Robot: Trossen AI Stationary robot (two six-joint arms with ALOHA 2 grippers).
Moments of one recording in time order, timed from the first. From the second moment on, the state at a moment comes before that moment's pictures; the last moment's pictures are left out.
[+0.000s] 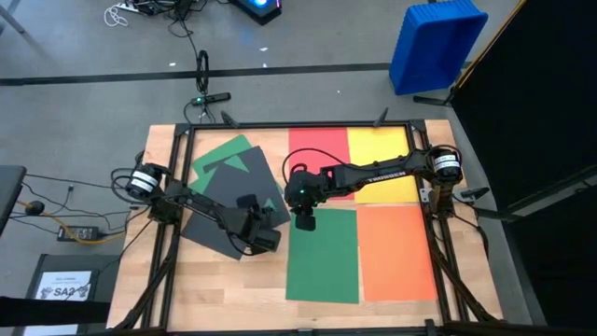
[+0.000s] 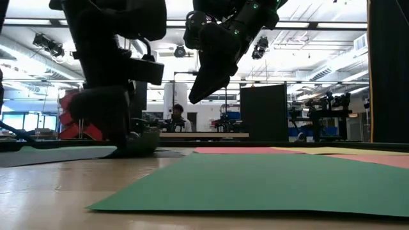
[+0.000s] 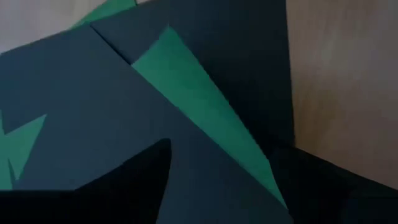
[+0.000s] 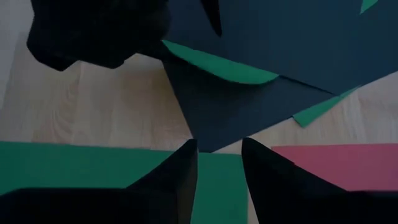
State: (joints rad) left arm -0.32 1.76 1.07 -0.82 -0.48 -0.58; right arm 0.00 1.89 1.43 -0.44 -0.02 0.04
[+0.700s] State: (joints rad) left arm -0.31 1.77 1.08 -0.69 -0.59 -0.61; right arm 0.00 1.89 1.43 -0.44 -0.02 0.04
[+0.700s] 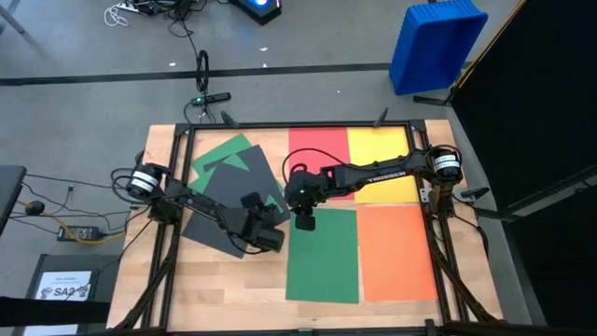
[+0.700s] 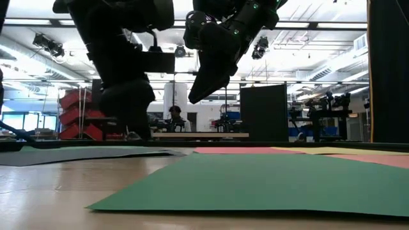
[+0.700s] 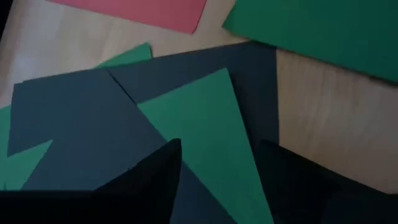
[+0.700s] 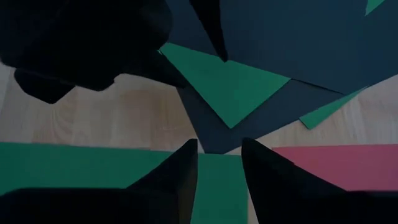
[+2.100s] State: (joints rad) left arm -0.17 1.83 1.08 -0.58 -0.34 -0.52; right arm 0.00 1.86 1.43 -0.46 -0.03 0.04
